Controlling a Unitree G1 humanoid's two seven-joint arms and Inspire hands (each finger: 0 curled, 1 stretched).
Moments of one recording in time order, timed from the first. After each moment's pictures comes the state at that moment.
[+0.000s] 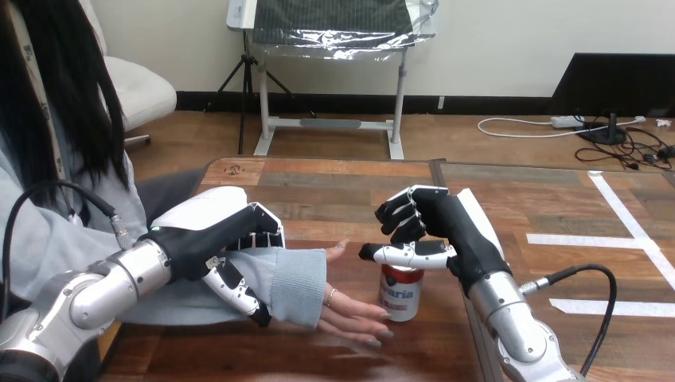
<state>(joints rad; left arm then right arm) -0.53 0.60 -0.30 0.86 0.52 -0.77 -0.21 -0.57 -0.15 0.04 1.26 -0.27 -0.75 -0.07</state>
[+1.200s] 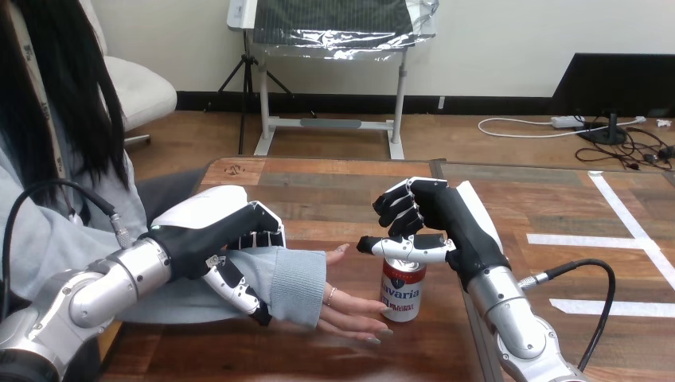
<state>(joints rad) -0.53 0.61 -0.30 0.86 0.50 -0.77 -0.22 -0.58 -0.15 0.04 1.26 -0.26 -0.78 -0.07</state>
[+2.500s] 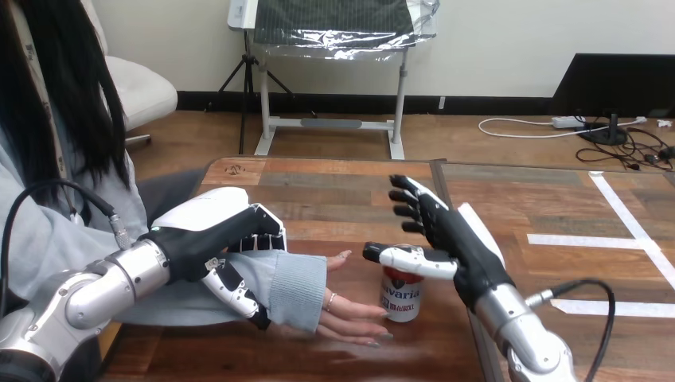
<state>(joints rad) -0.53 0.61 -0.30 0.87 0.50 -0.81 -0.23 -0.53 -0.16 0.00 1.26 -0.15 -0.75 0.13</state>
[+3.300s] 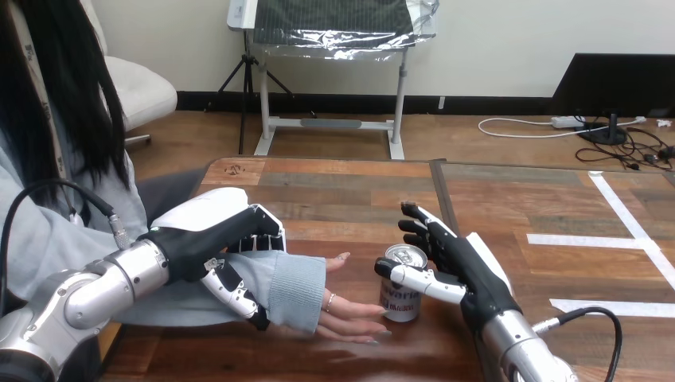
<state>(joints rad) -0.53 0.62 -0.30 0.87 0.50 -0.81 -0.23 -0.47 -0.16 -0.01 1.27 -0.13 -0.72 0.14</state>
